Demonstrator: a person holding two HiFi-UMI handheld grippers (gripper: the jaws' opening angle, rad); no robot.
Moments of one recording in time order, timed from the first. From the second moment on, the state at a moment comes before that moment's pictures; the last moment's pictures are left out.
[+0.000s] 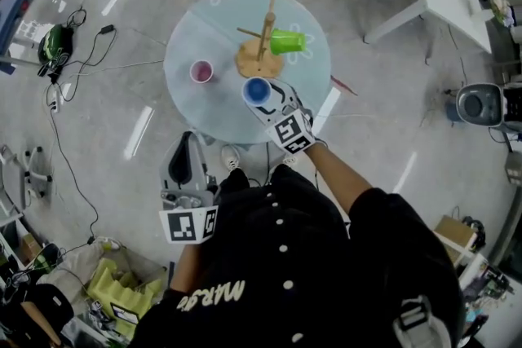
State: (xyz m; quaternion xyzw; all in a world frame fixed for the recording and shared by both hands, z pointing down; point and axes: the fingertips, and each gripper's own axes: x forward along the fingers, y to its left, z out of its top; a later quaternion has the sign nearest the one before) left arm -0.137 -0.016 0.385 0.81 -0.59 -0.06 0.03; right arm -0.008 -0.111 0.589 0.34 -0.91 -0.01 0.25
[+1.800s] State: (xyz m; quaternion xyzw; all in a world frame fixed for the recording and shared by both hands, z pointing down) left arm -0.111 -0.024 0.338 0.80 -0.59 -0.09 -0.01; right arm 0.124 -0.298 0.426 0.42 -0.82 -0.22 0.32
